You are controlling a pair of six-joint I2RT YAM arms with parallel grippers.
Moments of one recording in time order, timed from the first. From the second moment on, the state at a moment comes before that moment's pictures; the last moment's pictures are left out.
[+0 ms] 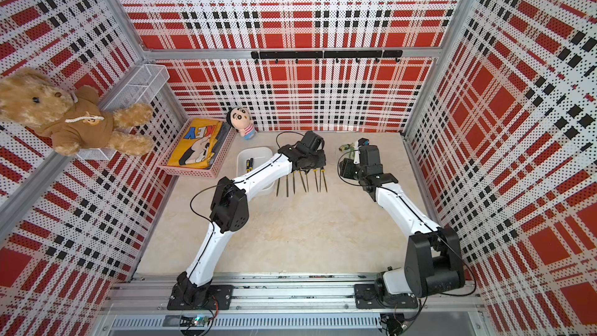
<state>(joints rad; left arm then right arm) -0.72 2.38 2.18 -0.63 -0.08 -0.72 0.20 1.40 1.00 -0.23 -0.13 0.38</state>
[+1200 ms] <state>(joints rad) -0.85 1.91 1.22 -0.64 -0.35 -0.89 0.20 1.41 0.93 -0.21 -0.16 0.40</state>
